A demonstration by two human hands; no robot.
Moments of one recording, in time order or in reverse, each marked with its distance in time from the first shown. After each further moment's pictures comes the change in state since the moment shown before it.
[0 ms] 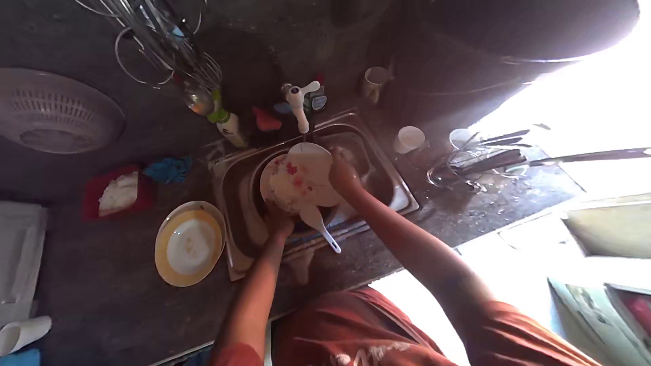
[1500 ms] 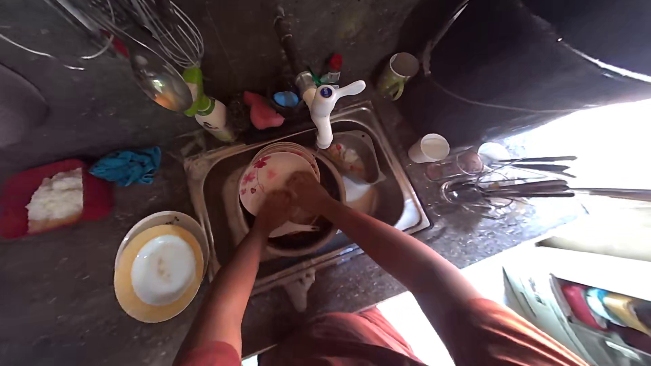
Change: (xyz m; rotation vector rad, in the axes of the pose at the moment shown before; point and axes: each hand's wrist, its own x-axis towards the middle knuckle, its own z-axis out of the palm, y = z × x) left_hand 0.082 -0.020 -0.016 0.103 0.126 0.647; right_hand 0.059 -0.012 0.110 -0.253 -0.402 -0.448
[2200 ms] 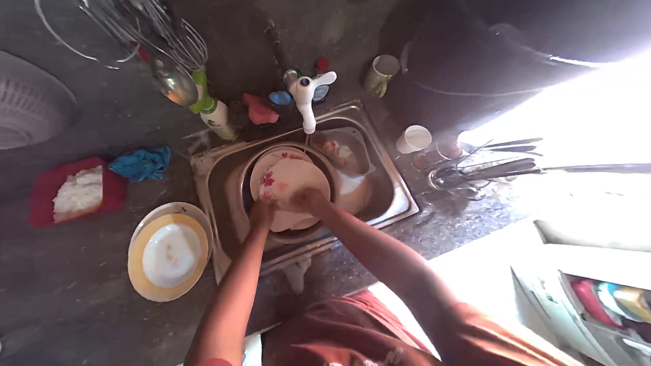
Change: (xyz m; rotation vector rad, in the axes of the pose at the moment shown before) left_hand -0.038 0.021 -0.024 -0.457 -0.055 -0.744; right_hand -0.049 -0.027 0.016 1.652 0.163 0.639
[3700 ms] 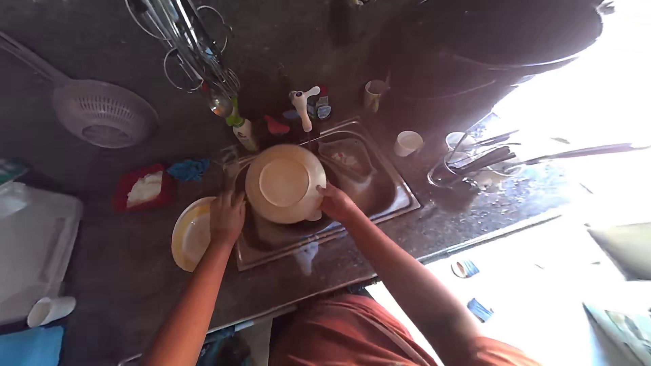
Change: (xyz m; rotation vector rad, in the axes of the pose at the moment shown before) left_hand -0.144 -0.073 -0.096 0.415 0.777 0.545; right_hand -0.112 -0.004 -0.026 0.221 -0.347 -0.334
